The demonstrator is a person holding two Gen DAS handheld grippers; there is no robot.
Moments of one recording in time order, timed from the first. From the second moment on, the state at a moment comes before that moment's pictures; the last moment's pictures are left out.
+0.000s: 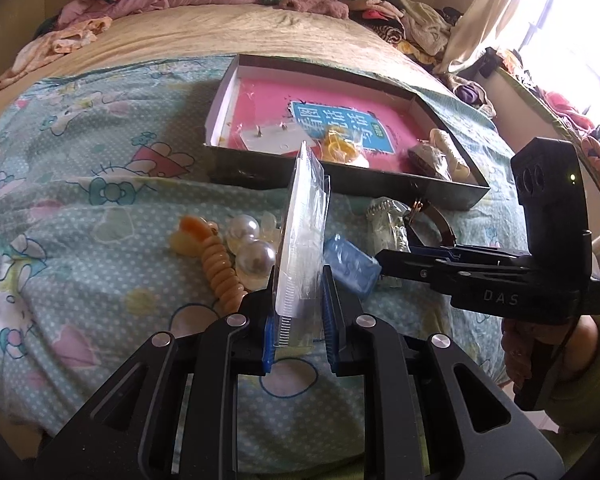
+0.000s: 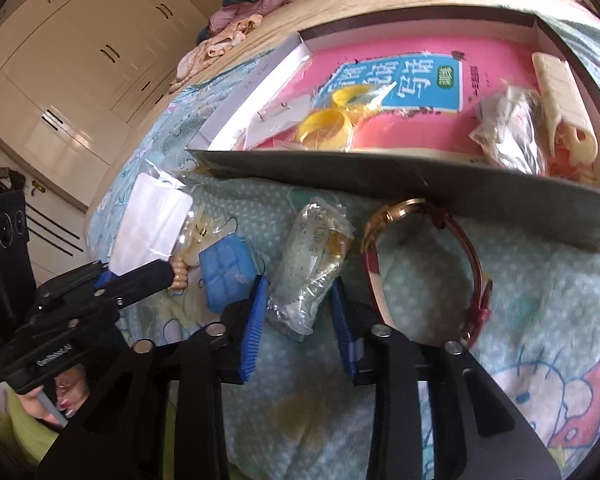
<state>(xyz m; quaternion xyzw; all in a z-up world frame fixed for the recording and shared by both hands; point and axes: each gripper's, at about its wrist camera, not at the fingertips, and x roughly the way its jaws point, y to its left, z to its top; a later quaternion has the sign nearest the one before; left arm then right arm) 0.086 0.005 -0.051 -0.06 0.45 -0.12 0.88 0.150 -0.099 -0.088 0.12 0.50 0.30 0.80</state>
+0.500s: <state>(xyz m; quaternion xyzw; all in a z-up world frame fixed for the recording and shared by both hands) 0.081 0.033 -0.029 -0.08 0.42 -0.09 0.90 0.126 -0.117 -0.040 0.09 0.43 0.31 0.84</state>
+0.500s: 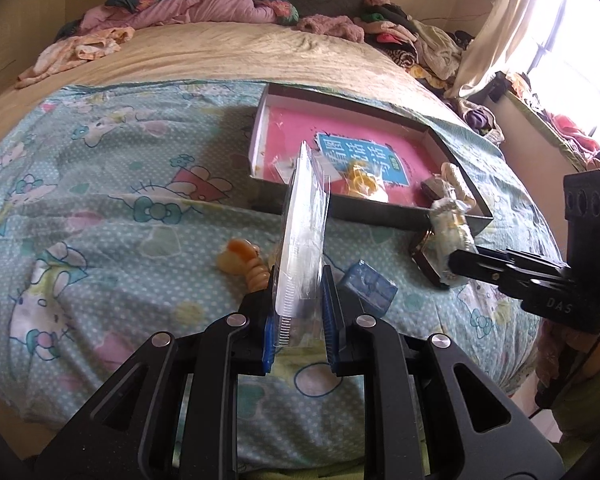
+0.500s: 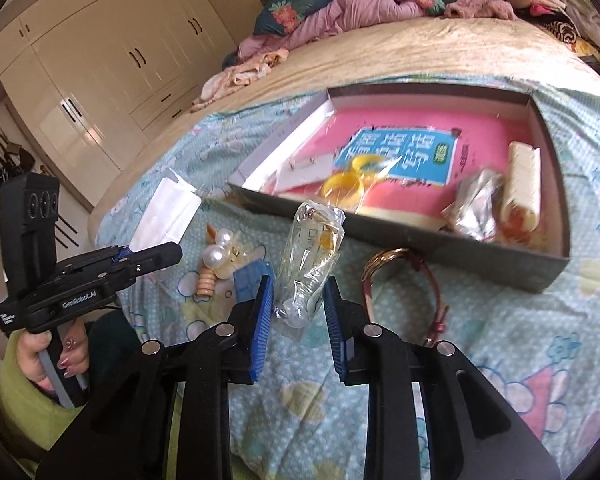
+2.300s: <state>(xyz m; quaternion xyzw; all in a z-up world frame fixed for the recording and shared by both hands) 0.191 -0.022 0.012 -0.06 0.39 -0.13 0.91 0.211 -0.144 0.020 0.07 0.32 0.27 0.91</state>
